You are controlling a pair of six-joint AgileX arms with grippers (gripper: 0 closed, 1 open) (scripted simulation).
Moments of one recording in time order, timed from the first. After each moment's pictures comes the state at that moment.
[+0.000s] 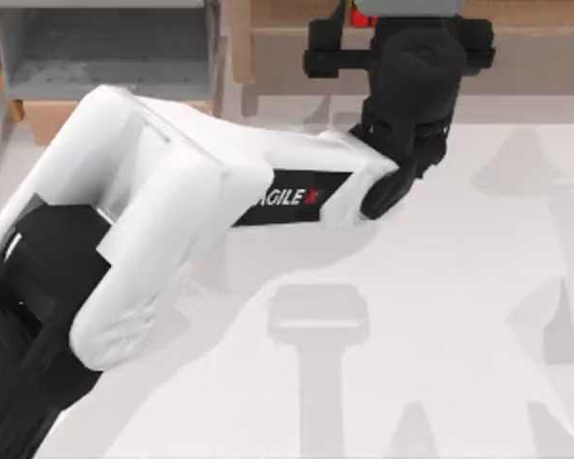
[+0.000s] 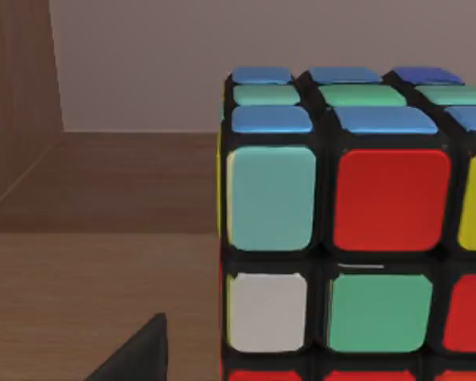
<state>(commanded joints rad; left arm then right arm) -0.80 2.45 1.75 0.71 -0.76 0.01 0.00 0.00 0.00 0.00 0.00 0.00</state>
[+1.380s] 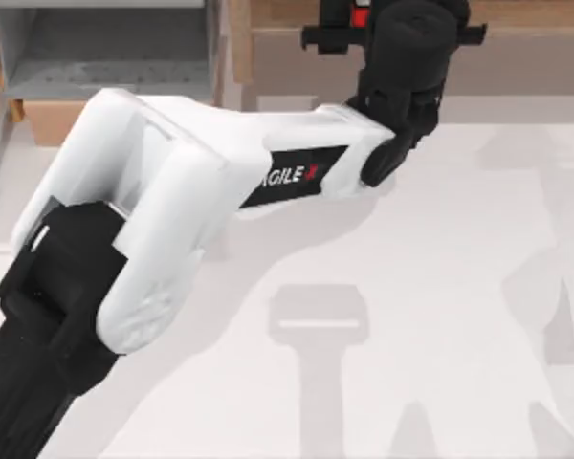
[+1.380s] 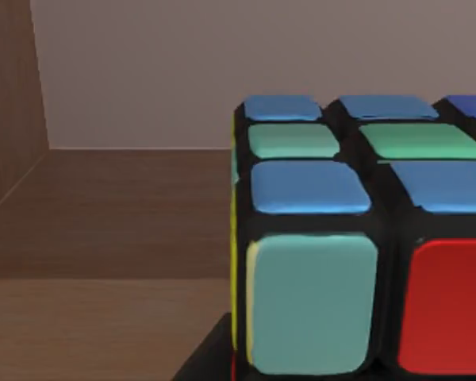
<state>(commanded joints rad) -0.76 2.54 1.94 0.62 -0.71 0.01 0.00 0.00 0.00 0.00 0.00 0.00</state>
